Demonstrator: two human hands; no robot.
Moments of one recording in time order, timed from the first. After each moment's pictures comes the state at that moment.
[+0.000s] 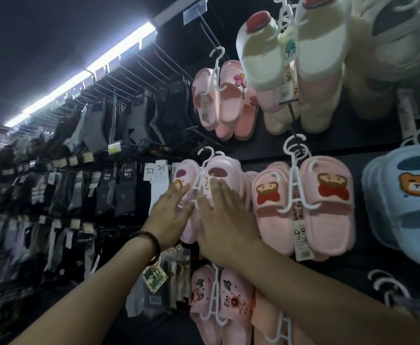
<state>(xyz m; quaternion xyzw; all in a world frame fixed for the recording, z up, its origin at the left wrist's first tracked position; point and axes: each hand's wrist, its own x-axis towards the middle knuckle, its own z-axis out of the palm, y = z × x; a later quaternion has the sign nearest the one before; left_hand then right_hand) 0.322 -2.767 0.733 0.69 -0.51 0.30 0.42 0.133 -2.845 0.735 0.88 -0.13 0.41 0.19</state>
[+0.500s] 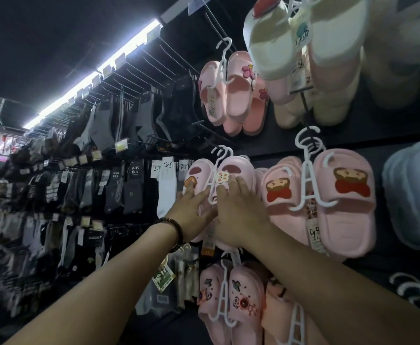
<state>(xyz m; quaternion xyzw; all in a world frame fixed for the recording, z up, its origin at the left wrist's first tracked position) 0.313 -2.799 0.749 0.79 -0.49 0.23 0.29 0.155 -2.876 0.756 0.90 -0.18 0.37 0.14</state>
